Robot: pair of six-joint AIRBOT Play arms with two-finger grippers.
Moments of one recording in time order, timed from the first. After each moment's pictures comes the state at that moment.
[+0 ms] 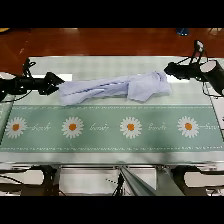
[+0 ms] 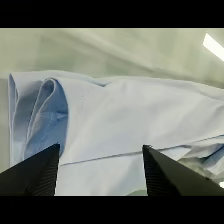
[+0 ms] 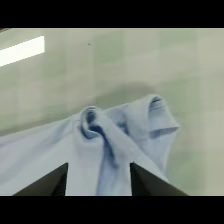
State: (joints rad) left arm 0.26 -1.55 1.11 0.65 -0.95 -1.21; right arm -0.13 -1.54 1.25 -1.04 0.63 1.35
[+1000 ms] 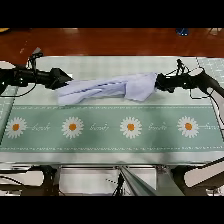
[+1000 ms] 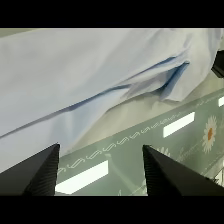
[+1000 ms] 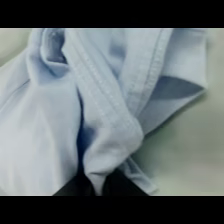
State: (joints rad) left arm 0.19 -1.55 1.24 0.60 -1.22 -1.09; right arm -0.12 -1.77 1.29 -0.76 0.86 1.32
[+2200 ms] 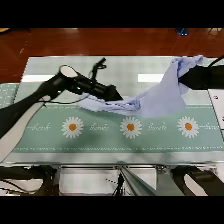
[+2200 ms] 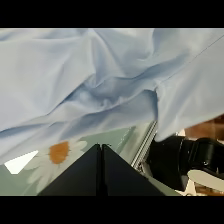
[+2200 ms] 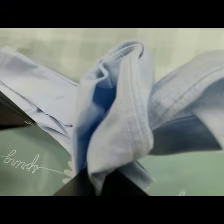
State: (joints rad) left arm -0.44 -1.61 1.25 0.42 -1.10 -1.10; right arm 0.06 -0.88 1.29 -1.21 1.34 1.59
